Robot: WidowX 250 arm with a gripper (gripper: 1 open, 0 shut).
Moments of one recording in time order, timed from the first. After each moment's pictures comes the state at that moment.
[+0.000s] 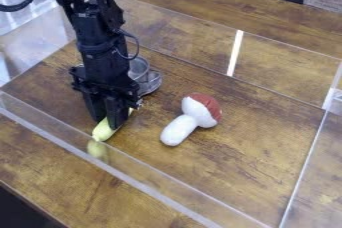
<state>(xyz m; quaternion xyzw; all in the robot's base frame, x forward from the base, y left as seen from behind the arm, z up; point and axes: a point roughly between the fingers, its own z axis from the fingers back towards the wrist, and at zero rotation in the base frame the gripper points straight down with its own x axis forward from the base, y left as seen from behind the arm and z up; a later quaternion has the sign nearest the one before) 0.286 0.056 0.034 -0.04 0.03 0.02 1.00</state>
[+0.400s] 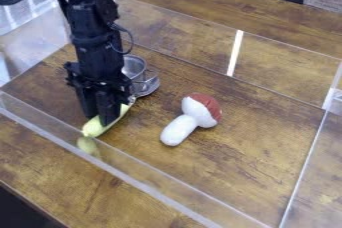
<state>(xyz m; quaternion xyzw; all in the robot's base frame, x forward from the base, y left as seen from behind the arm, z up) 0.283 0.061 0.043 -0.05 0.05 0.00 1.00</state>
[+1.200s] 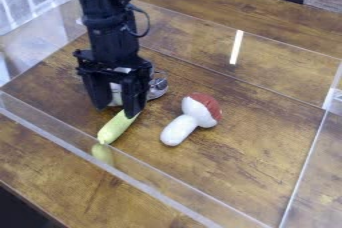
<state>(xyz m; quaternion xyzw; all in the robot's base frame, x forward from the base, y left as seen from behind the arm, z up) 0.287 0.016 0.080 -0.07 0.03 0.02 1.00</state>
